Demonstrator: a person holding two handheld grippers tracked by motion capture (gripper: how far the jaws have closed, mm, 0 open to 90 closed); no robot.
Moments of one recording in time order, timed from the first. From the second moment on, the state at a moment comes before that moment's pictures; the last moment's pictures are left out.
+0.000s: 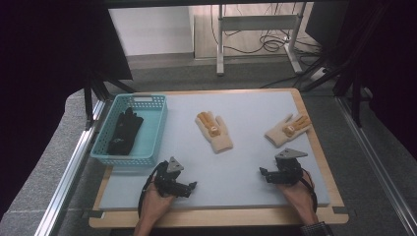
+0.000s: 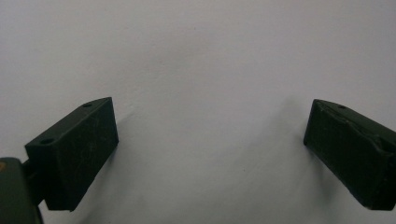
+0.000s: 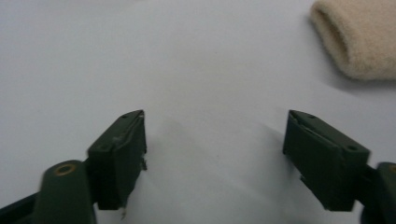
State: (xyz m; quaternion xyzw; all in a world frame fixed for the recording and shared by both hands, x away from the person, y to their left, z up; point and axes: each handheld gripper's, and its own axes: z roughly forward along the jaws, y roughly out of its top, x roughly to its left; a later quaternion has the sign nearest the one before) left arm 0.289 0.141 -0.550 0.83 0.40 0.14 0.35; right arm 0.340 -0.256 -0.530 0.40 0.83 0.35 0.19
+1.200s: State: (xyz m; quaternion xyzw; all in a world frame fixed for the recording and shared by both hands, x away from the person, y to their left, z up) left arm 0.288 0.142 -0.550 0.84 0.40 0.15 0.35; right arm 0.430 -0.177 -0.495 0.35 0.84 0.39 0.12
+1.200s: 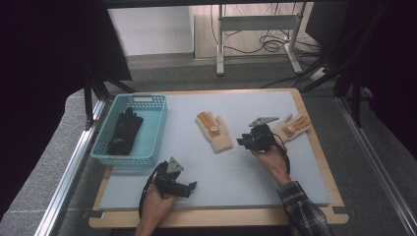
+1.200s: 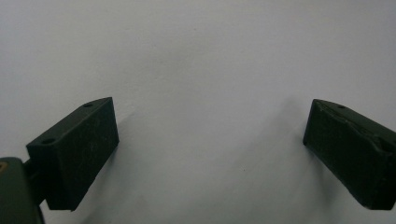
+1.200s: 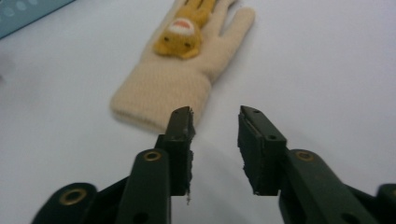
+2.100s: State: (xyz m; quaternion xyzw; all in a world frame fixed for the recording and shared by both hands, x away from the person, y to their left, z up) left arm 0.288 0.141 -0.550 0.83 0.40 0.15 0.35; right arm 0.483 -0.115 -0.528 0.37 0.84 0.38 0.11
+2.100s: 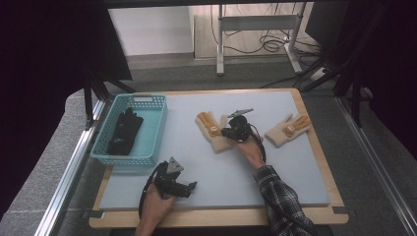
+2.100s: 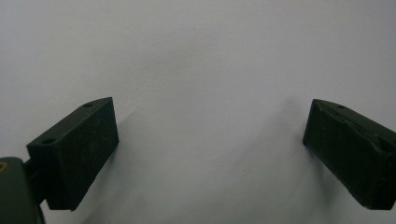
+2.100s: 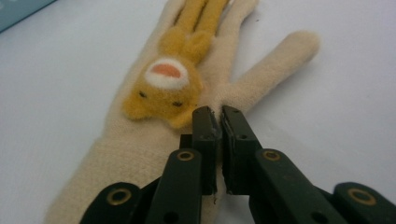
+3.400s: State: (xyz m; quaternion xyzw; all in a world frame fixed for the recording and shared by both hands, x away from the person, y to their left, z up) left arm 0.288 0.142 -0.550 0.84 0.39 0.15 0.35; right arm 0.391 -0.135 -0.466 0.30 0.85 0.40 0.16
